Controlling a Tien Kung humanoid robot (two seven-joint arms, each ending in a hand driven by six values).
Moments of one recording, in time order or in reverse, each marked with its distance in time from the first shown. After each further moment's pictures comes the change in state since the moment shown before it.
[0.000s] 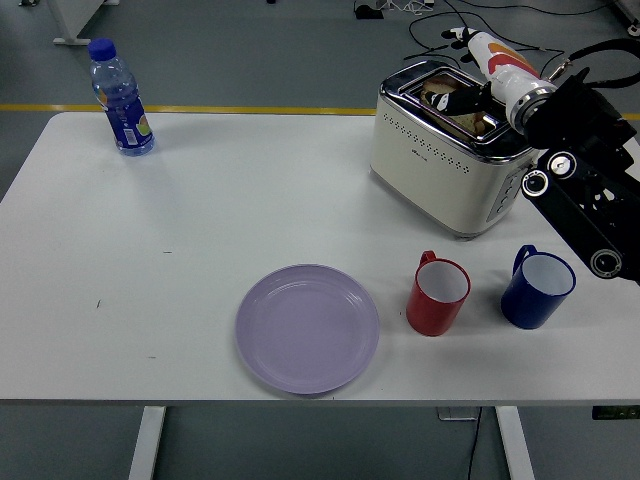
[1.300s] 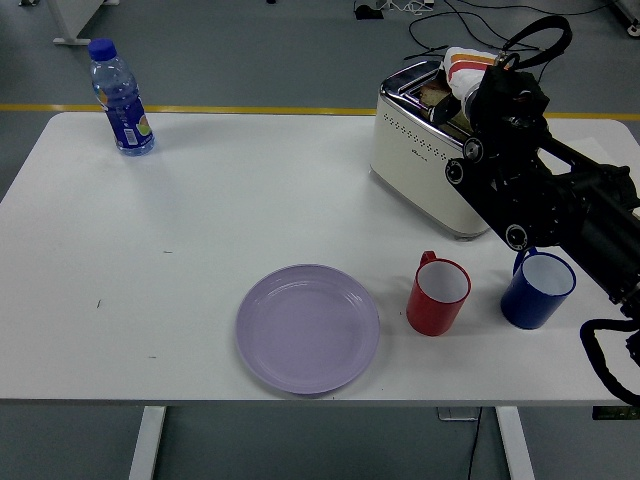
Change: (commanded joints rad) left arm 0.000 0.004 0.010 0.000 0.003 0.005 0.000; right arm 0.172 0.188 -0.114 -0.352 -0.214 0.075 -0.153
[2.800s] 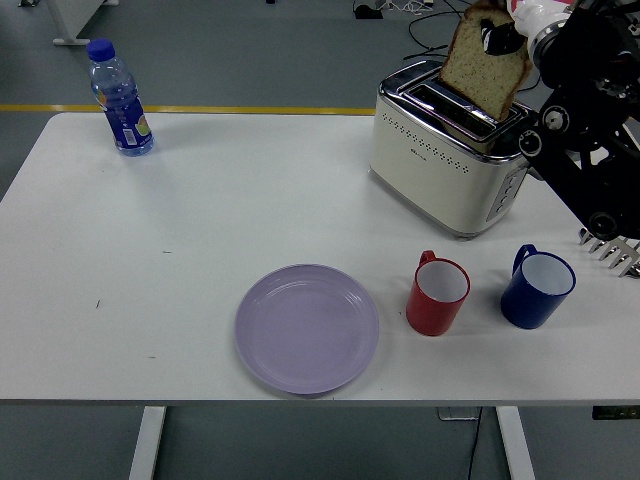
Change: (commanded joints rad) left arm -0.001 0.007 -0.002 0.000 -0.013 0.001 -0.001; right arm -0.051 -0.273 0.116 0.434 -0.019 -0.051 0.005
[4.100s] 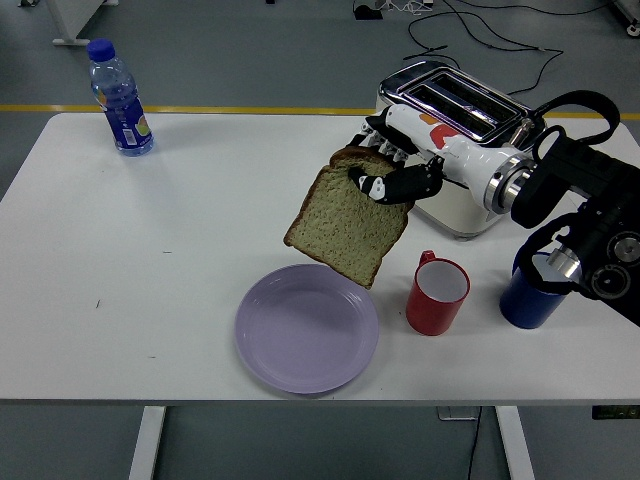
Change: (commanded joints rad) left arm 0.021 -0.011 -0.036 0.000 0.052 -0.009 0.002; right arm -0.263 -0.154 -0.182 0.623 0.792 0.018 0.016
